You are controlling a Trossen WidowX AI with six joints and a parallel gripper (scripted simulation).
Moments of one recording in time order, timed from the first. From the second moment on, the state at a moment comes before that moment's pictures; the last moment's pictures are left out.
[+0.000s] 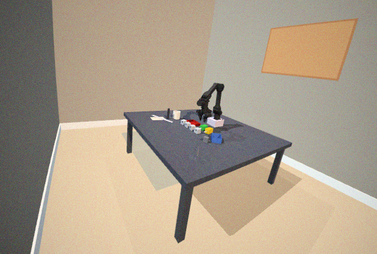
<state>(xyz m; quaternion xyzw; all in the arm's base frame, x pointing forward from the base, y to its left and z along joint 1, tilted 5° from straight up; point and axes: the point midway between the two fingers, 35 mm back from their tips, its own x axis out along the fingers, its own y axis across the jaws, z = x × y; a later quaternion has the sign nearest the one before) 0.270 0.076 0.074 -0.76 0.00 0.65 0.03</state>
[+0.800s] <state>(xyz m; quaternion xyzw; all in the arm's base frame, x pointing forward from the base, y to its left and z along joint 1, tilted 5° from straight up) 0.268 0.088 0.045 -0.74 -0.06 0.66 -0.07</state>
